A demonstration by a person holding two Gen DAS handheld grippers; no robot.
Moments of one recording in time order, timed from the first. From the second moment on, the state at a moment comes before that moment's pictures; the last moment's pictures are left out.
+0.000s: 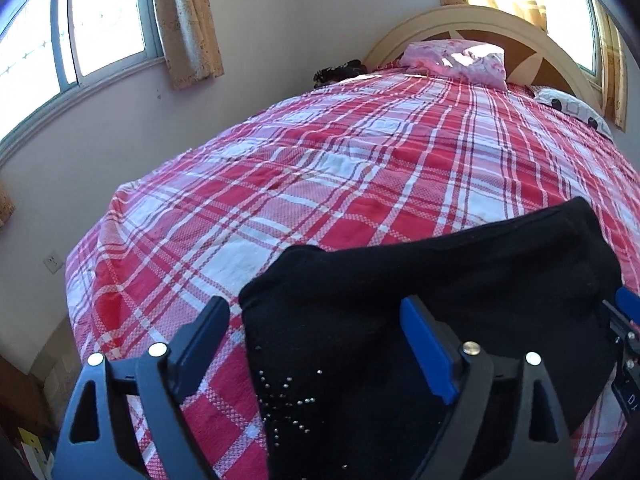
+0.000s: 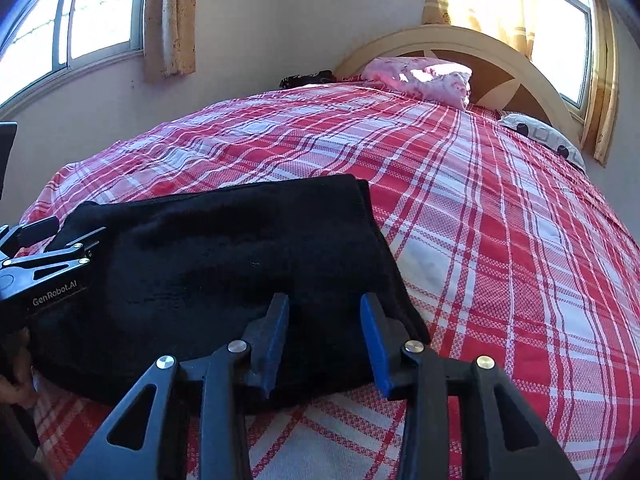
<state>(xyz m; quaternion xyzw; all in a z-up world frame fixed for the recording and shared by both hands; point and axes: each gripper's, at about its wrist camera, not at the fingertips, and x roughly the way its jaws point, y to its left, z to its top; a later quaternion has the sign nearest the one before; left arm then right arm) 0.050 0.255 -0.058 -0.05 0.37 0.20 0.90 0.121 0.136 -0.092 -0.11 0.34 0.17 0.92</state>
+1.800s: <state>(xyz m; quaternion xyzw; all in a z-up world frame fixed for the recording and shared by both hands) -0.064 0.156 -0.001 0.03 0.34 0.12 0.93 -0.047 0.056 0.001 0.04 0.23 0.16 0.96</state>
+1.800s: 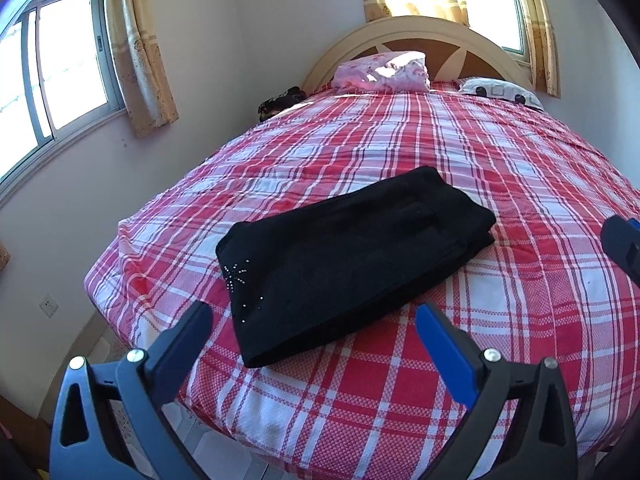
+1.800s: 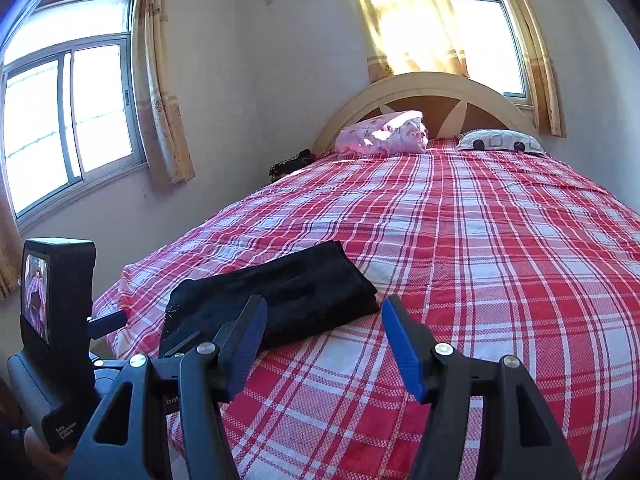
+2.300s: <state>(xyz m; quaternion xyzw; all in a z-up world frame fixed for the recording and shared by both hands) -0.055 0.155 -0.011 0.02 0.36 0.12 0.93 -0.042 0.053 -0.008 0.04 0.24 0.14 0.96</state>
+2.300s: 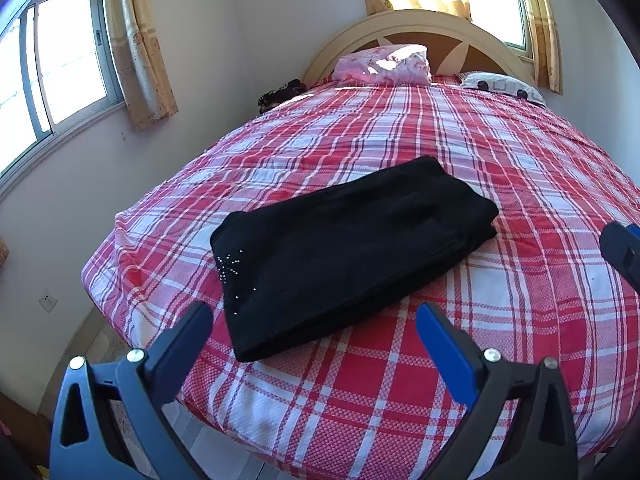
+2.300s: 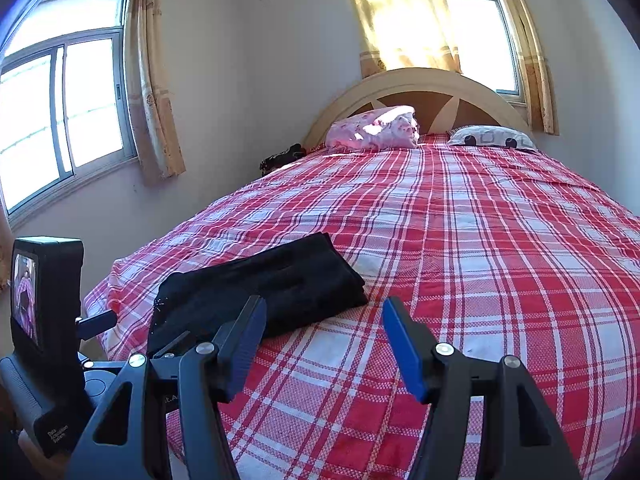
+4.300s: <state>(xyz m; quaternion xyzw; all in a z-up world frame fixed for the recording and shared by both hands) 0.106 0.228 -0.056 0.01 0.39 0.14 0.91 0.171 0.051 -0.112 0.23 0.39 0.18 0.87</state>
